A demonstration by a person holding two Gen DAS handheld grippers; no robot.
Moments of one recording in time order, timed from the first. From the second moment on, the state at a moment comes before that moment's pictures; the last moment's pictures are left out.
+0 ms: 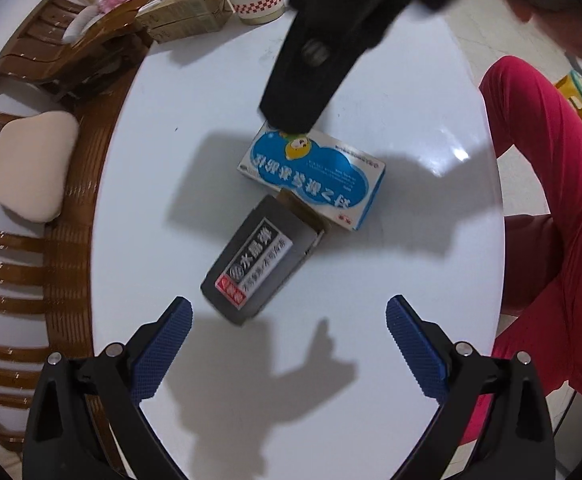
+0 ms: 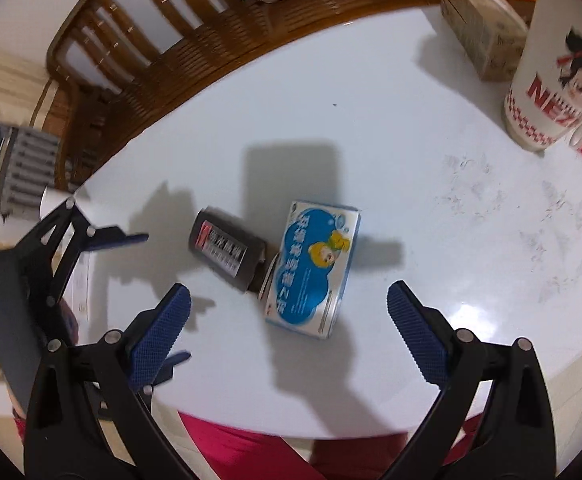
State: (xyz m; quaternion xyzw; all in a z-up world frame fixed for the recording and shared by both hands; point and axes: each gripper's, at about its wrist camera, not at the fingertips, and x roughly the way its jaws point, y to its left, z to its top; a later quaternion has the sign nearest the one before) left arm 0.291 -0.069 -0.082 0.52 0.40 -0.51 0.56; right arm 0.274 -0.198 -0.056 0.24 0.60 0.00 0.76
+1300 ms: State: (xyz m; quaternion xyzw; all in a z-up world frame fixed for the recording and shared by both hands) left arm 0.306 -0.072 -0.149 0.51 0.37 -0.54 0.55; right arm 0.306 -0.158 -0.141 0.09 0.63 -0.13 0.76
